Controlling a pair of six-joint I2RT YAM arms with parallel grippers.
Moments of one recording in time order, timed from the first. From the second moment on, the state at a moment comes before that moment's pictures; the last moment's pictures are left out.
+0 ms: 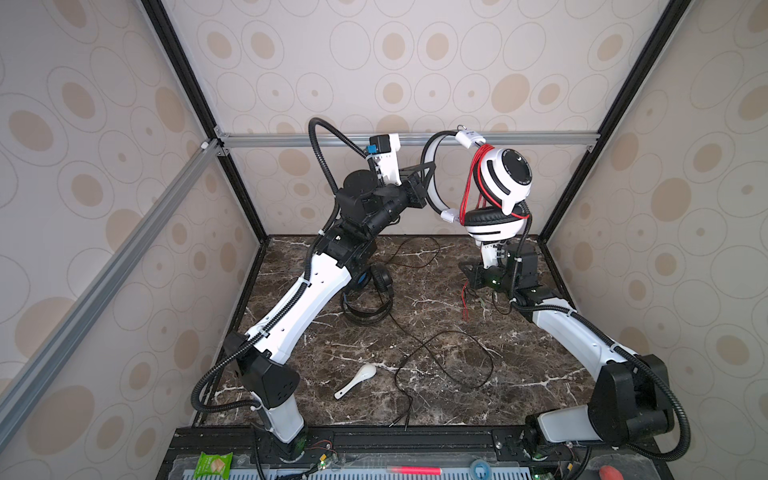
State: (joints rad) left arm -0.62 1.71 1.94 0.03 0.09 -0.59; right arm 0.22 1.40 1.01 -0.05 -0.41 0.14
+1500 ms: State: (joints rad) left arm -0.57 1.79 1.64 -0.21 -0.53 -0.77; right arm 0.65 1.27 0.99 -0.41 0.06 -0.22
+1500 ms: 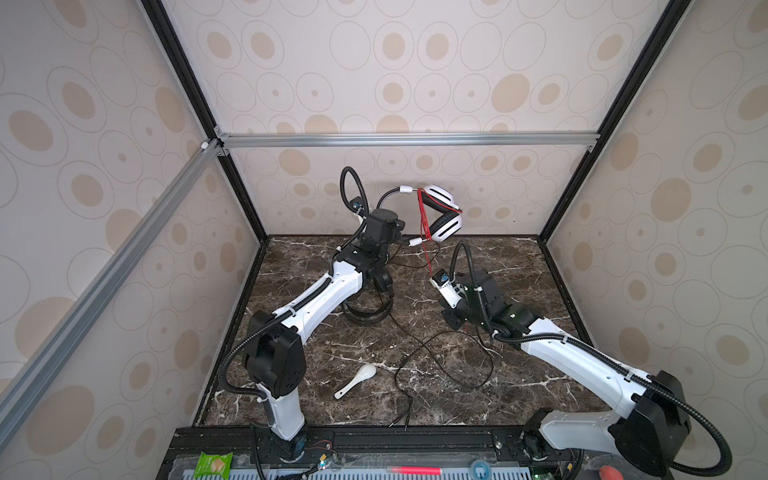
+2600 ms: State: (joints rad) left arm -0.58 1.74 1.52 -0.25 -0.43 -0.21; right arm 0.68 1.29 1.22 -0.53 0.27 -0.53
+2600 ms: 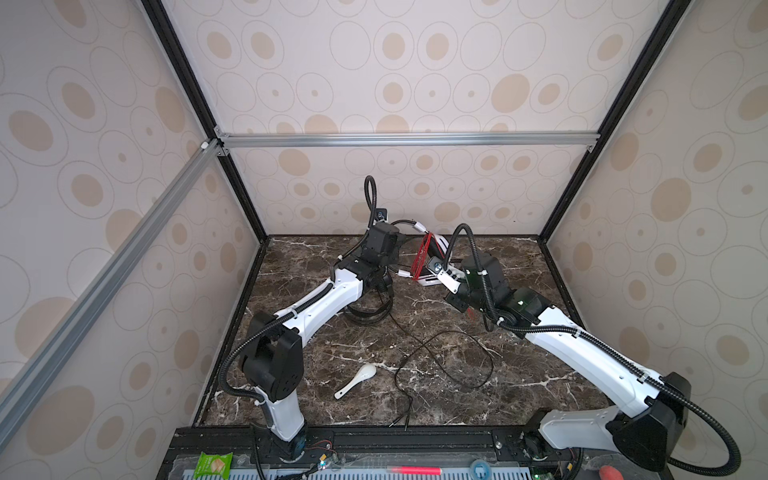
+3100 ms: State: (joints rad) left arm -0.58 1.59 1.45 -0.36 -0.25 0.05; right arm 0.68 1.31 1.28 -0.54 0.34 -0.60
